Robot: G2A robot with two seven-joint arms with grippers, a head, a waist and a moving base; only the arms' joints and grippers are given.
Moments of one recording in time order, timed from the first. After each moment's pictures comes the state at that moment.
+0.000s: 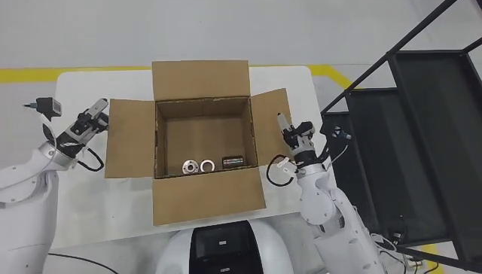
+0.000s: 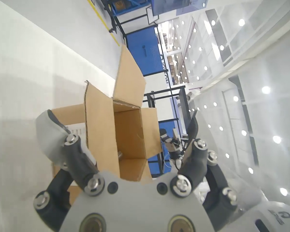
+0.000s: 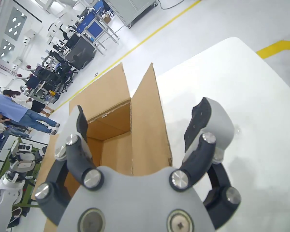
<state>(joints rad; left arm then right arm) 1.30 -1.05 -1.66 -1.41 -0.30 -0.36 -0.89 -1.72 -1.37 1.35 -1.92 -0.67 0.12 -0.09</state>
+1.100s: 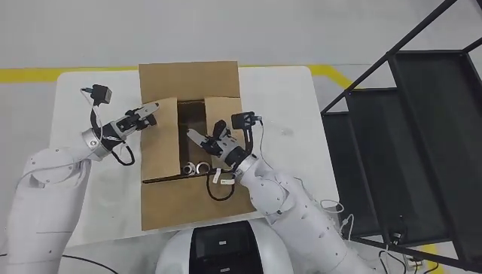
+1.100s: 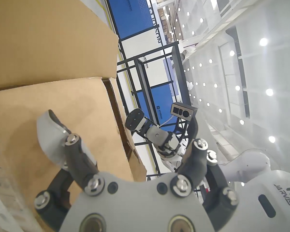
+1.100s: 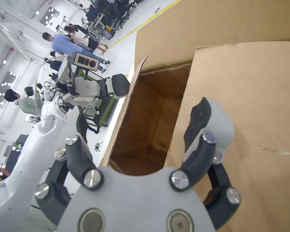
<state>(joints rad) 1.19 -1.06 -1.44 -1.45 -0.20 -0.36 -0.90 -1.37 -1.42 0.97 -1.69 -0.67 -0.02 0.12</state>
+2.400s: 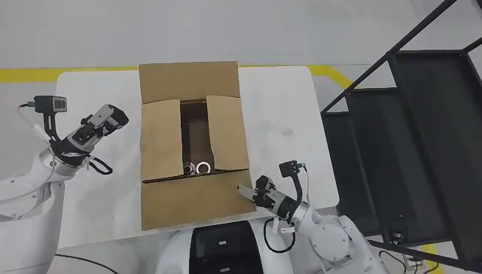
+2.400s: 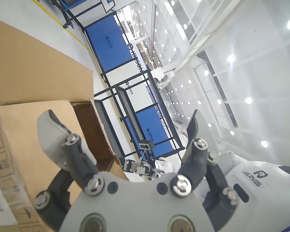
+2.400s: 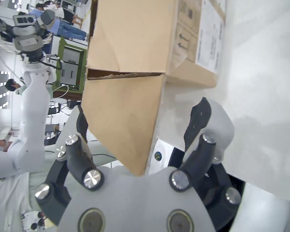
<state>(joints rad) 1.42 -1.03 -1.66 -1.66 -0.39 -0.46 -0.83 -1.95 -1.30 1.36 -1.99 -0.49 -0.28 0.51</state>
